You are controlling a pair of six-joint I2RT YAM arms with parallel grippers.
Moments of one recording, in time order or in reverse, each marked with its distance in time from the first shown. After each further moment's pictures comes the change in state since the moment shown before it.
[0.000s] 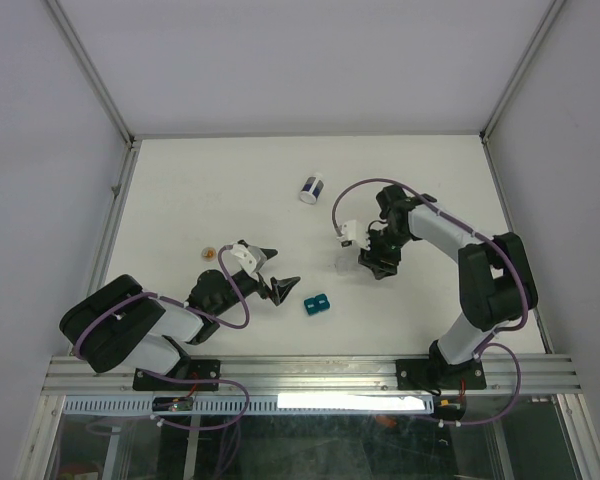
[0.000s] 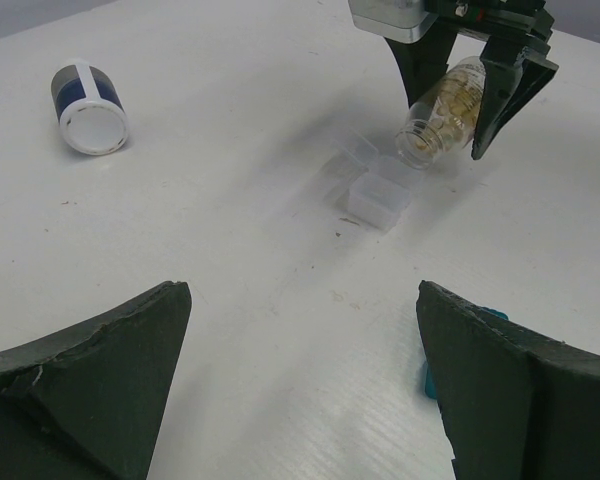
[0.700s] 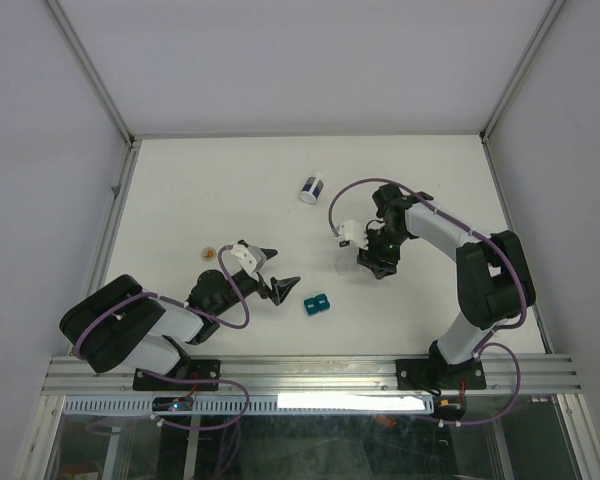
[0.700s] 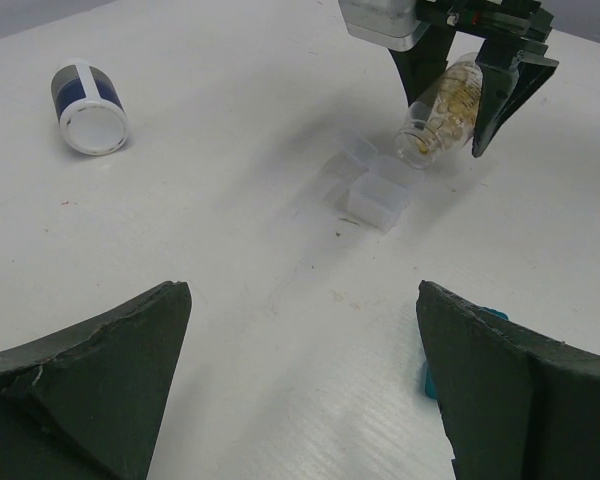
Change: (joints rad) left arm 0.000 0.000 0.000 0.000 0.000 0.000; right arm 0.026 0.016 0.033 -0.033 0.045 0.016
